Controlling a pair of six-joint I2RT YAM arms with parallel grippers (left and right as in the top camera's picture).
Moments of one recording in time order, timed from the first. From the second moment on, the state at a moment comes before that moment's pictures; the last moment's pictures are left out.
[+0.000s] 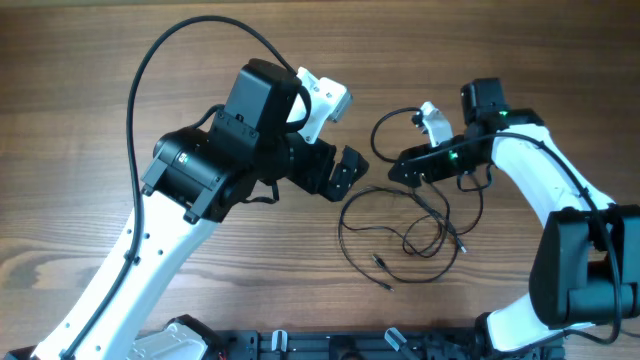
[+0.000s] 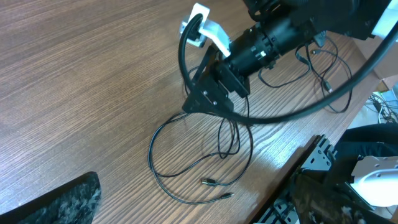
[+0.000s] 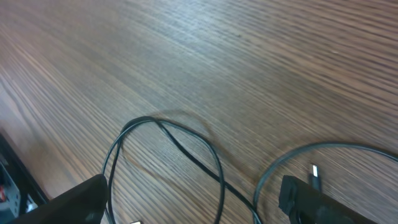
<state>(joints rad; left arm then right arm) -0.59 1.38 1.56 -1.05 0.34 -0.12 0.08 1.74 1.11 -0.82 -0.58 -0.28</state>
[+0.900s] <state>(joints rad) -0.59 1.38 1.56 -1.05 0.34 -0.12 0.11 1.74 1.06 -0.93 -0.50 -0.19</state>
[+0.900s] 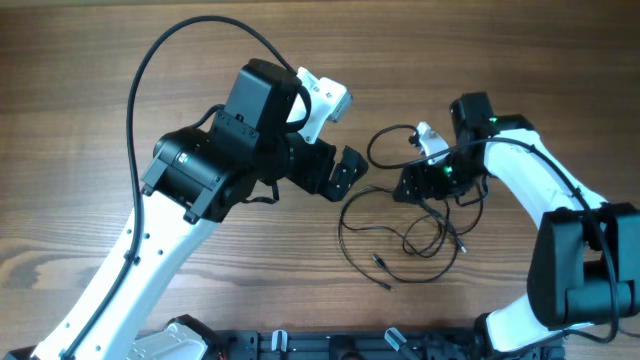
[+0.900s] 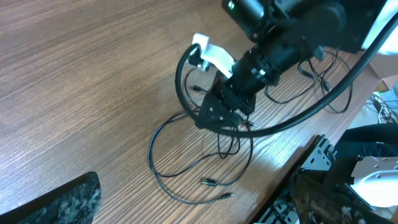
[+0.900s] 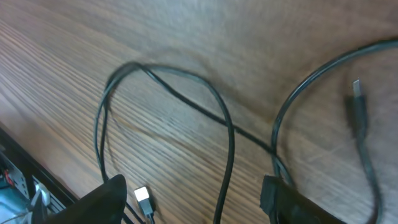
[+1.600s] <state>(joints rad) -0.59 1.38 1.56 -1.05 0.34 -0.12 0.17 1.70 1.08 -0.98 -0.43 -0.08</state>
